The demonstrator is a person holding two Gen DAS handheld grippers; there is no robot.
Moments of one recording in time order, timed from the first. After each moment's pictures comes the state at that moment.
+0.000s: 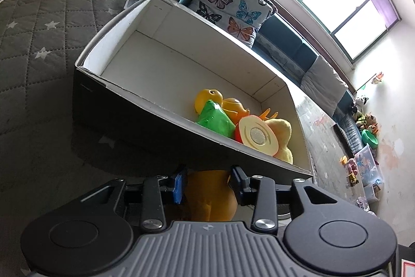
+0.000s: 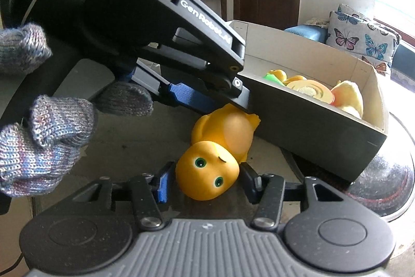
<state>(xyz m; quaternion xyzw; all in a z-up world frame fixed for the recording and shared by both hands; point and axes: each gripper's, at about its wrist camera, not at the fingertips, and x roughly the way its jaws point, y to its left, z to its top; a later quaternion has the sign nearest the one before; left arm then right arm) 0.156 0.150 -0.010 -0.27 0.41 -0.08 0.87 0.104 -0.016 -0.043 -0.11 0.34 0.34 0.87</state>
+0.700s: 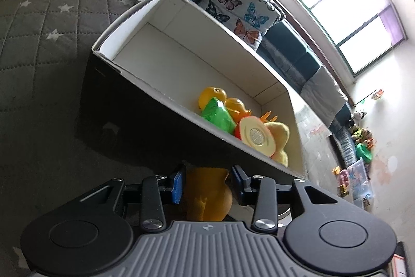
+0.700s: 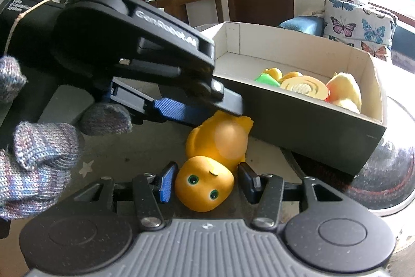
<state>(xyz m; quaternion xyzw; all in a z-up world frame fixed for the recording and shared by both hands) 0.149 0.160 -0.009 -0.31 0.42 -0.06 0.85 0.103 -0.024 -0.037 -0.06 0.36 0.34 0.87</state>
